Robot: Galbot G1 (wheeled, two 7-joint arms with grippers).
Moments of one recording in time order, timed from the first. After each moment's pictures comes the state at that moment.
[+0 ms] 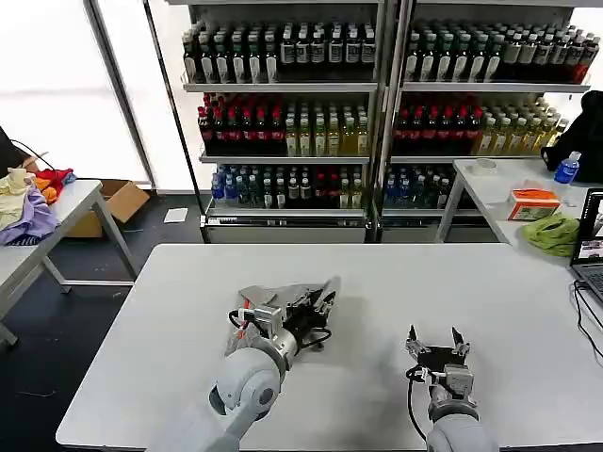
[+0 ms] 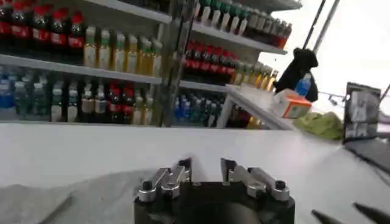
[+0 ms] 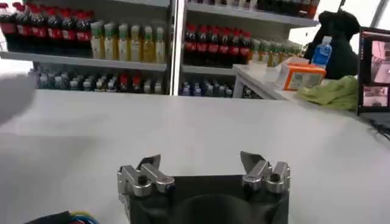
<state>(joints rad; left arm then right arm) 0.88 -1.26 0.09 -1.88 -0.75 0.51 -0.34 -1.35 1.33 0.45 1.96 0.22 -0.42 0.33</state>
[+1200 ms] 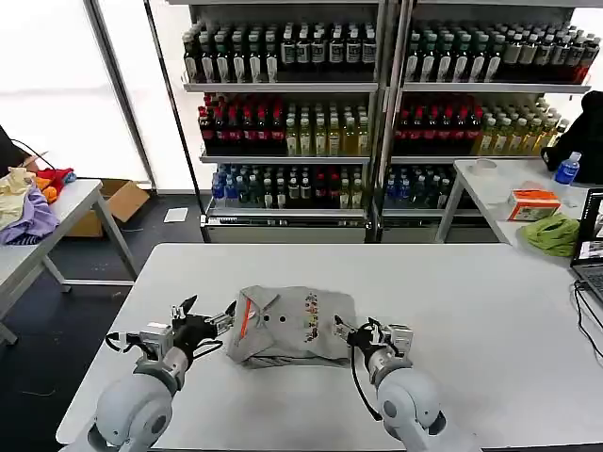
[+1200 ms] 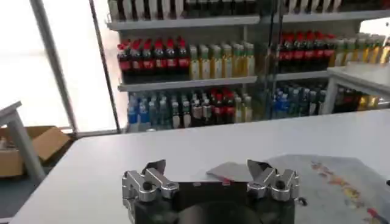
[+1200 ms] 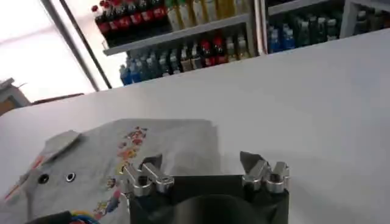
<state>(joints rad) 1.21 -0.98 -0.33 -2.09 -0.62 0.57 -0.33 -1.05 1.25 0.11 1.88 0.78 -0.57 0.50</state>
